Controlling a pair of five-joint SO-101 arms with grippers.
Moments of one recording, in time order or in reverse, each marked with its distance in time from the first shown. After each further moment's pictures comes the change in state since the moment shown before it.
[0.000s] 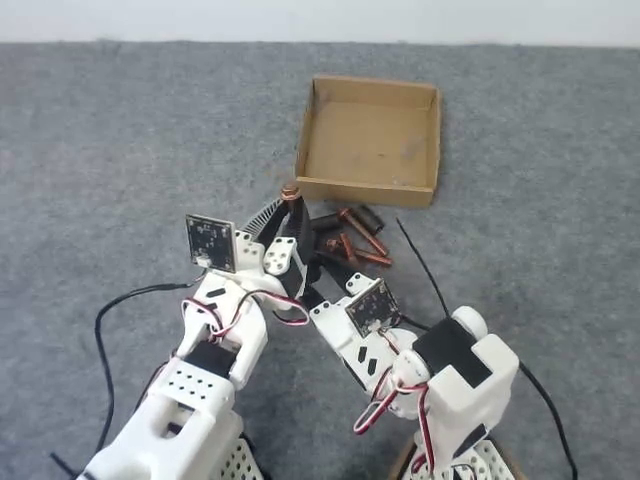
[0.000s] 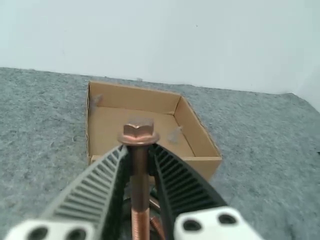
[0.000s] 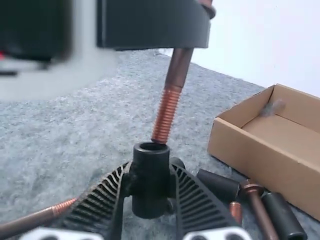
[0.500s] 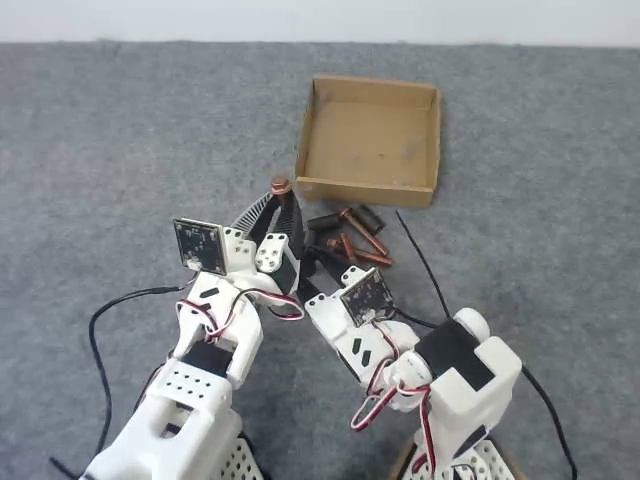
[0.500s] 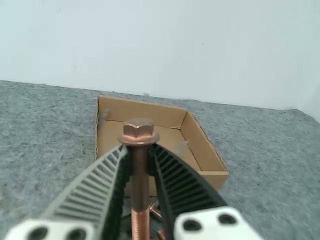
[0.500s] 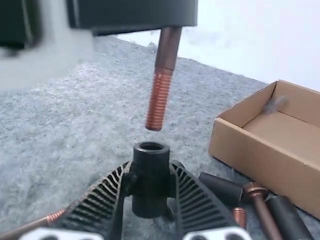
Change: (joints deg) left arm -2.2 -0.1 0.6 -4.0 0.0; right arm 0.0 -0.8 -3.3 5.4 -1.1
